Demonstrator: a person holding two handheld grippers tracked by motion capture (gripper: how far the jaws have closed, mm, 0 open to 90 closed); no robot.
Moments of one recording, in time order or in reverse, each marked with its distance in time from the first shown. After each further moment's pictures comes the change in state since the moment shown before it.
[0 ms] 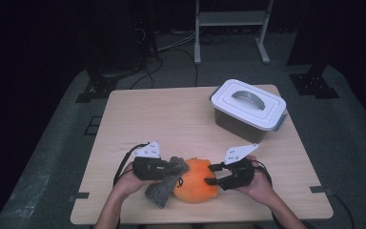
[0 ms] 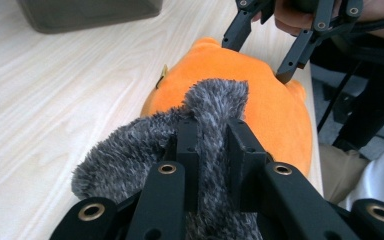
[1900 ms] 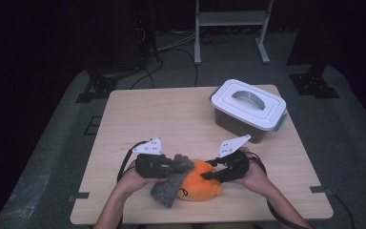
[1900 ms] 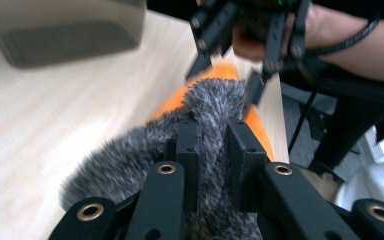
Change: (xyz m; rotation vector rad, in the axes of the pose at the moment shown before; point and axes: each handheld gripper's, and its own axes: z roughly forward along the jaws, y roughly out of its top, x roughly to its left) left arm -0.004 0.026 -0.004 -0.097 -0.057 0.015; right arm -0.010 0.024 0.006 0.037 0.054 -0.053
